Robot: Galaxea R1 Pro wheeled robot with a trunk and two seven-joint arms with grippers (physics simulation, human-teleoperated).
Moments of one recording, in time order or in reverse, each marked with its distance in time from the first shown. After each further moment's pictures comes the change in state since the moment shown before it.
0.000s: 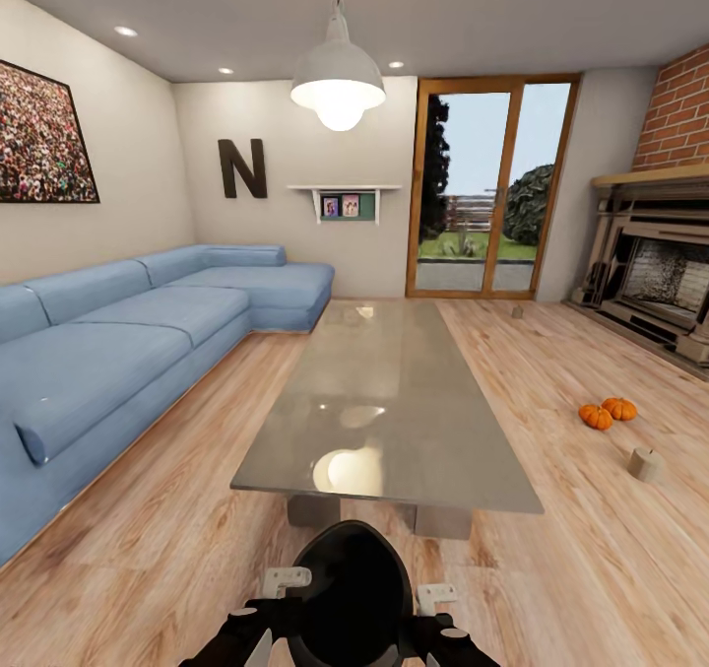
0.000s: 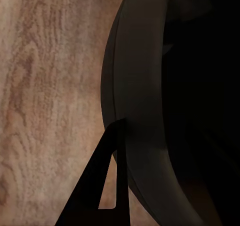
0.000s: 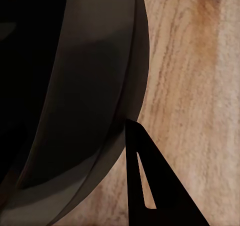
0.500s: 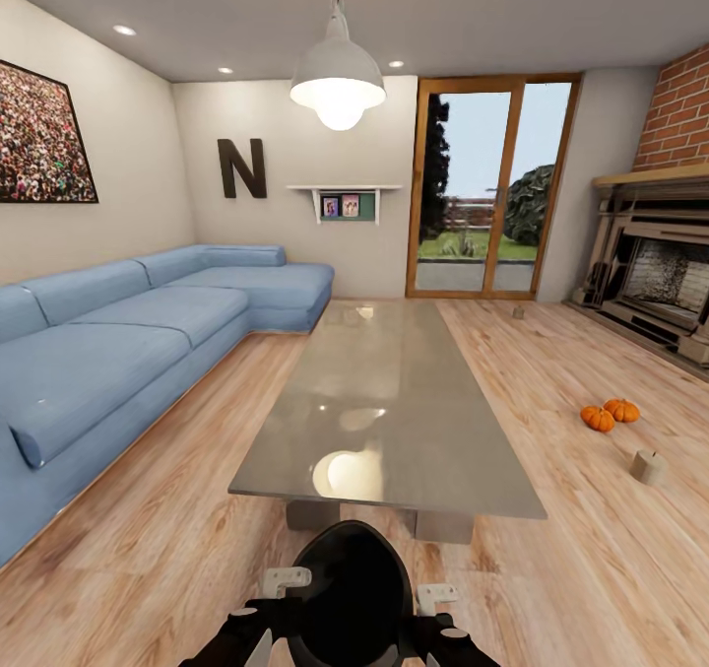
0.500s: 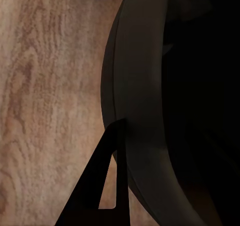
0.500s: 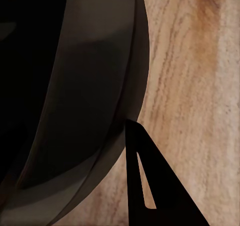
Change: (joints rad) left arm 0.000 0.000 -0.001 0.000 0.001 0.000 0.000; right arm 0.000 0.000 0.000 0.000 0.000 0.000 0.000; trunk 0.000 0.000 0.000
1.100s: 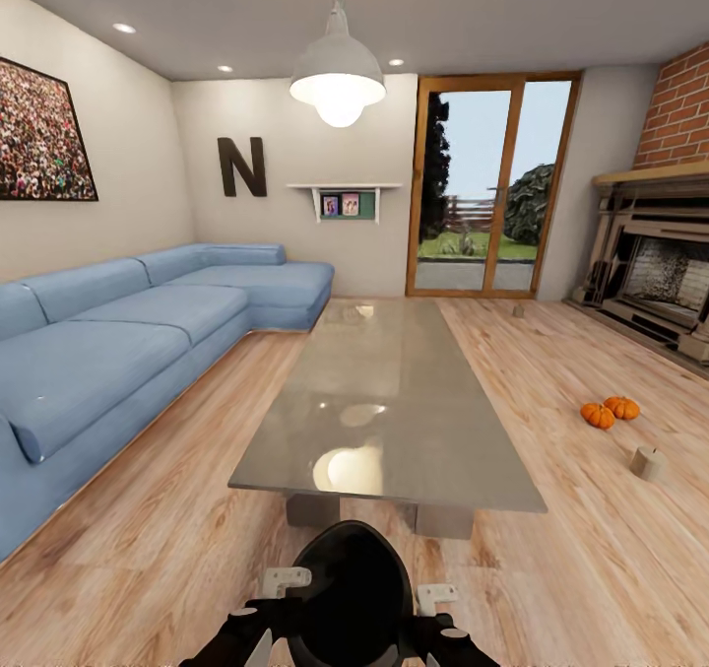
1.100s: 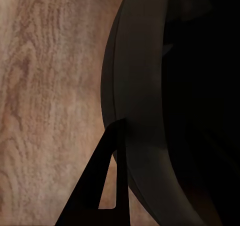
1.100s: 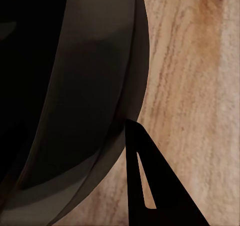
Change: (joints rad) left arm 0.000 0.000 0.000 0.000 0.000 0.001 0.000; right arm 0.000 0.000 0.000 0.000 0.000 0.000 0.000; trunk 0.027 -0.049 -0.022
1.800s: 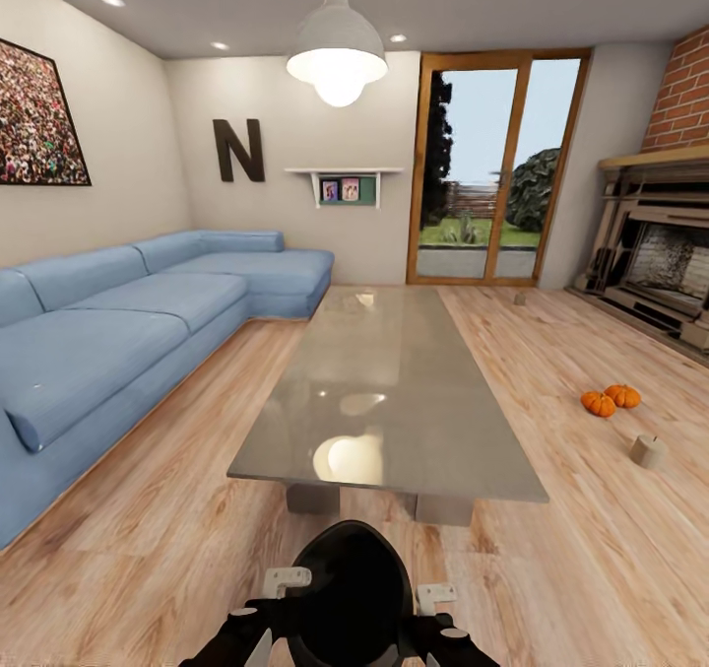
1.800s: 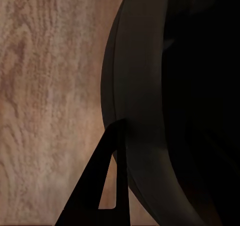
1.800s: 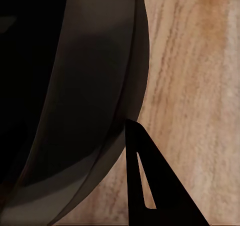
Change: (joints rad) left arm 0.000 0.000 0.002 0.000 -0.001 -0.002 -0.001; right arm 0.000 0.000 0.000 -0.001 0.001 0.000 -0.001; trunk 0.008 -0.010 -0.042
